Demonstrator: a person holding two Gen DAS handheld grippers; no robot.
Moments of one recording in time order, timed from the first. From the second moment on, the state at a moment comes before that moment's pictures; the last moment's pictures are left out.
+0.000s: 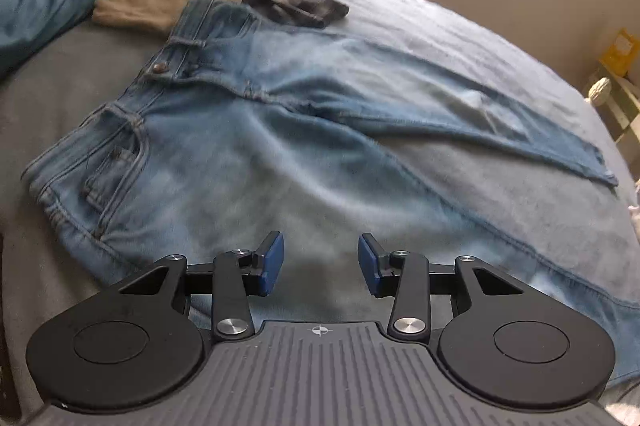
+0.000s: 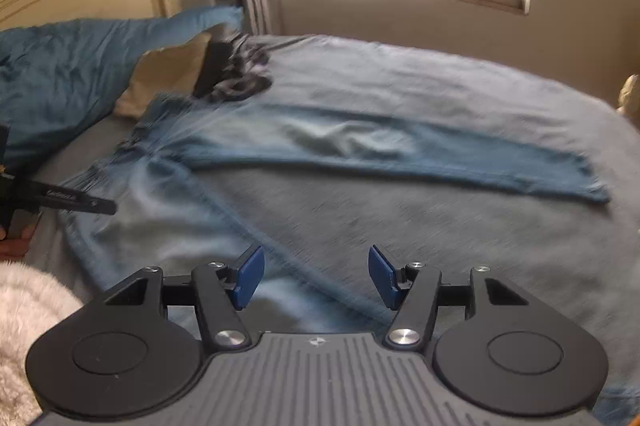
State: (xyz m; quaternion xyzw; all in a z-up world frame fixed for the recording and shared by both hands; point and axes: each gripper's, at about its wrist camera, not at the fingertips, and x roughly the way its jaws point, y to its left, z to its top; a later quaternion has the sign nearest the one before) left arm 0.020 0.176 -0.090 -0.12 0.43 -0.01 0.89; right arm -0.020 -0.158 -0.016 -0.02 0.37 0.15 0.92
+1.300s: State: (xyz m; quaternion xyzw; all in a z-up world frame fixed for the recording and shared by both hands) left arm 0.034 0.171 -0.122 -0.11 0.47 0.00 0.88; right arm -0.012 -0.115 -0.091 -0.15 0.45 0.13 0.87
